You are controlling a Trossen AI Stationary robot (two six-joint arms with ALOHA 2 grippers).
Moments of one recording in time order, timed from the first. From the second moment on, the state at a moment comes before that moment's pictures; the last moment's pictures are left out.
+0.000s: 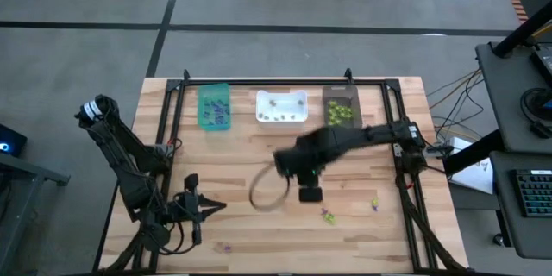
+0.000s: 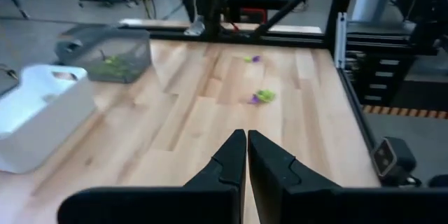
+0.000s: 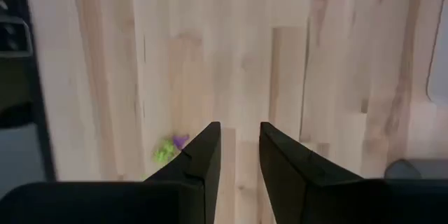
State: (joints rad) left arm -1.02 1.26 0.82 -0.25 -1.09 -0.67; right arm 0.20 2.02 2.16 -1.51 -0.07 0.19
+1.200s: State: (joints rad) left arm -1.03 1.86 1.34 -0.77 -0.52 -1.04; right arm 0.69 1.86 1.63 -1.23 0.25 0.64
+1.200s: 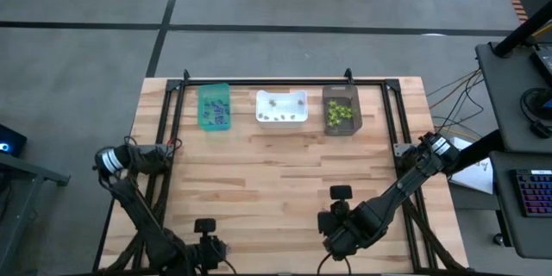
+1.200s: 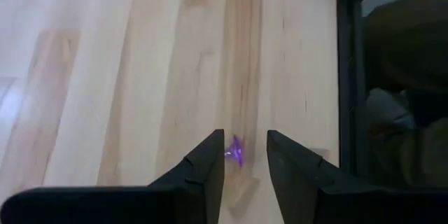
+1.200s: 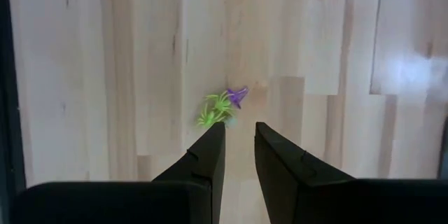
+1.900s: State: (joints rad) left arm -1.03 1.99 1.36 -0.75 -0.48 -1.13; right arm 0.69 1.86 1.63 -1.17 0.24 0.65
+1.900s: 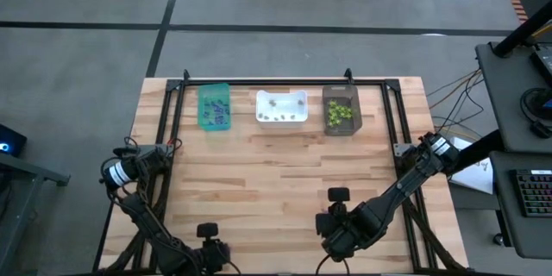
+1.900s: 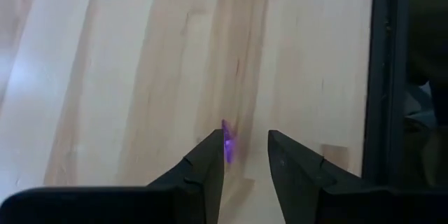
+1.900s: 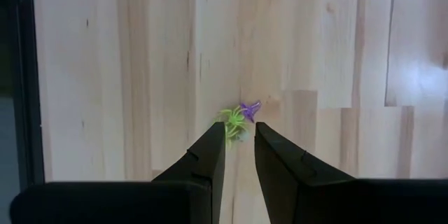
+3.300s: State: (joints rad) left arm -1.03 1.97 1.28 -0.76 -0.57 -1.19; right arm 0.69 1.86 1.62 -1.13 0.26 0.64
